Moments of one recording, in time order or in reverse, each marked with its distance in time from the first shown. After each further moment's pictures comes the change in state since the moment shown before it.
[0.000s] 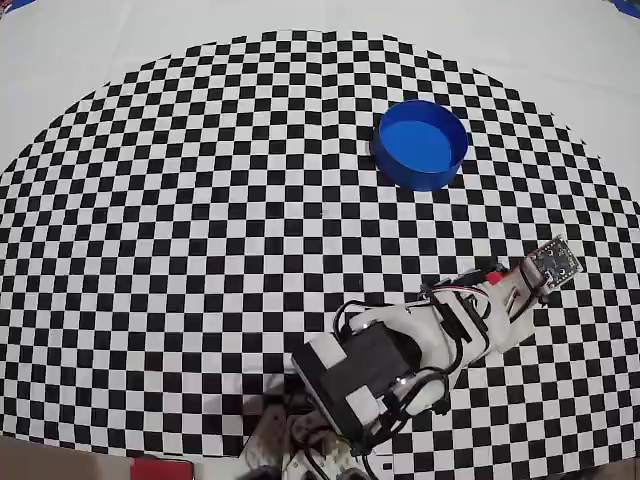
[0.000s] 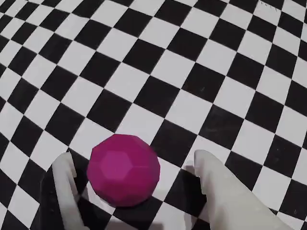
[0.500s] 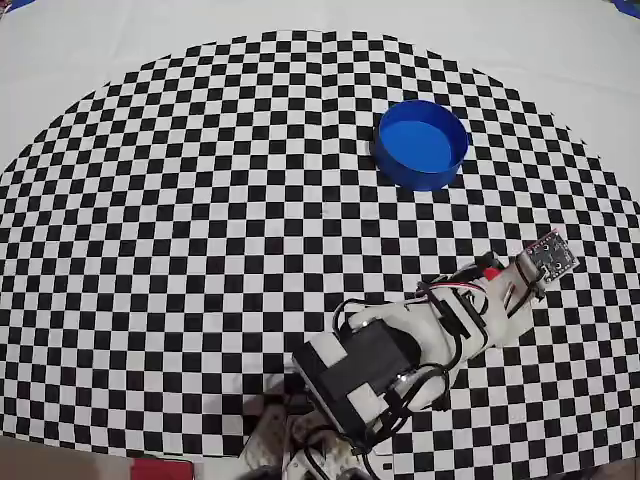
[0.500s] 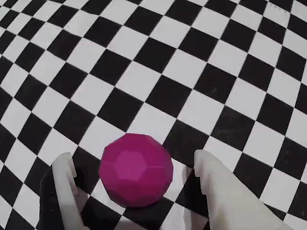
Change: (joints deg) arm -1.1 -0.6 -0.2 -0.4 0.0
